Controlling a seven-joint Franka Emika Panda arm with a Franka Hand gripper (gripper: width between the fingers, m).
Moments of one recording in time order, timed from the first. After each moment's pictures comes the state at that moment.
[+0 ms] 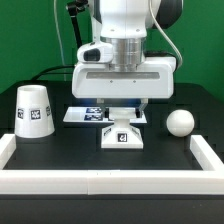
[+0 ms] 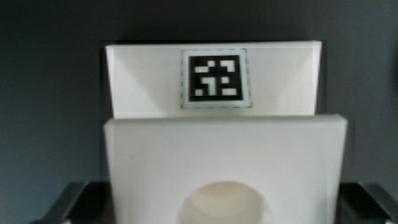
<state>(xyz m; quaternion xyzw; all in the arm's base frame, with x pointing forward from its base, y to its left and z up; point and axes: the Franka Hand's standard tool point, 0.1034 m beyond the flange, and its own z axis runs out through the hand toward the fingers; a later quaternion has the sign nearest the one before) 0.460 0.010 0.048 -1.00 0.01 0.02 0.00</state>
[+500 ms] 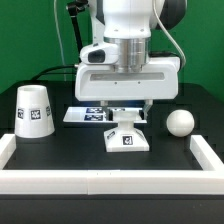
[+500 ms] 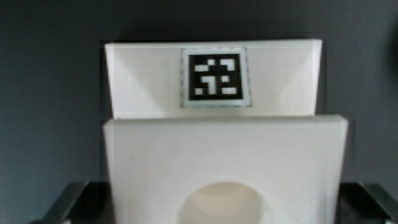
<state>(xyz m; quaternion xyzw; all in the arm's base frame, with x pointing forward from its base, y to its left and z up) 0.486 0.025 0.049 -1.00 -0.03 0.00 0.01</state>
